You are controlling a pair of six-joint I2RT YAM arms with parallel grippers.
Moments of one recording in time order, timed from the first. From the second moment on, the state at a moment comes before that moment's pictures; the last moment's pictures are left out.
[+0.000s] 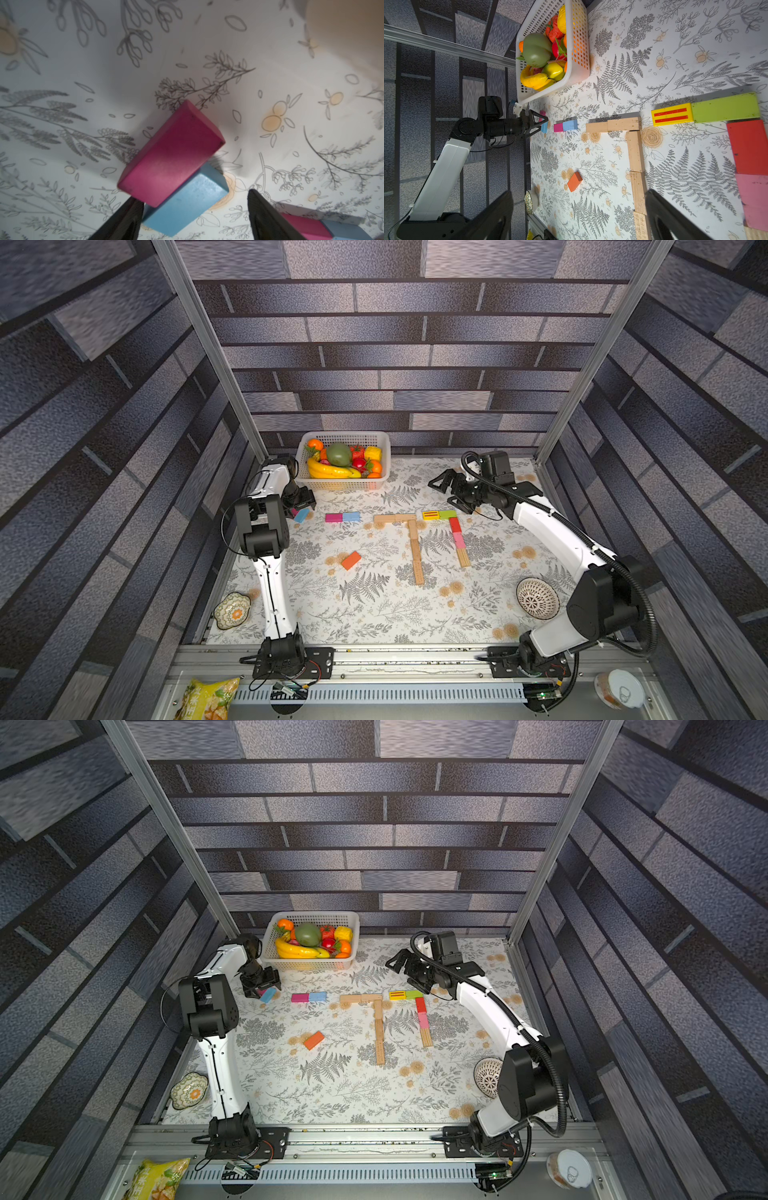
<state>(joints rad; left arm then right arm) 0.16 2.33 1.96 -1.13 0.12 -0.22 0.35 1.55 1.32 -0.49 -0.51 0.78</state>
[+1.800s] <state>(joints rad) -0.08 1.52 1.33 -1.14 0.16 -0.34 0.35 1.46 1.28 -0.47 -0.42 0.81</state>
